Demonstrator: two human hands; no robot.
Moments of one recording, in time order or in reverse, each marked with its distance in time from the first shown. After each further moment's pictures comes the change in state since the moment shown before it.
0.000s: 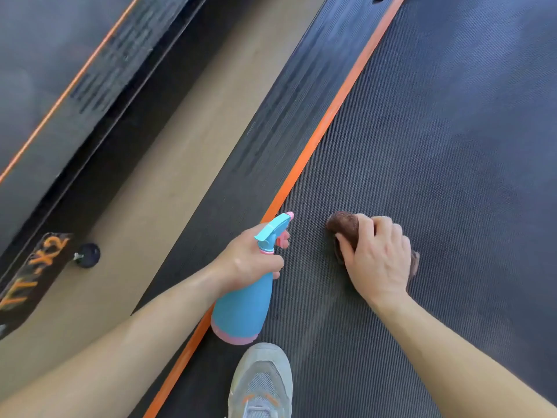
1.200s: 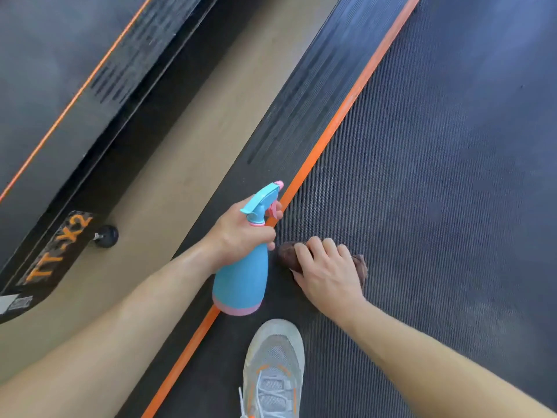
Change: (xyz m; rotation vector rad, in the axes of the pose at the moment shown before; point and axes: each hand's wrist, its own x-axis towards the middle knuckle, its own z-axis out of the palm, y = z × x) left_hand -0.027 -0.014 -0.026 -0.095 0.168 0.043; right_hand -0.057 -0.077 0.015 0.032 -0.119 -0.477
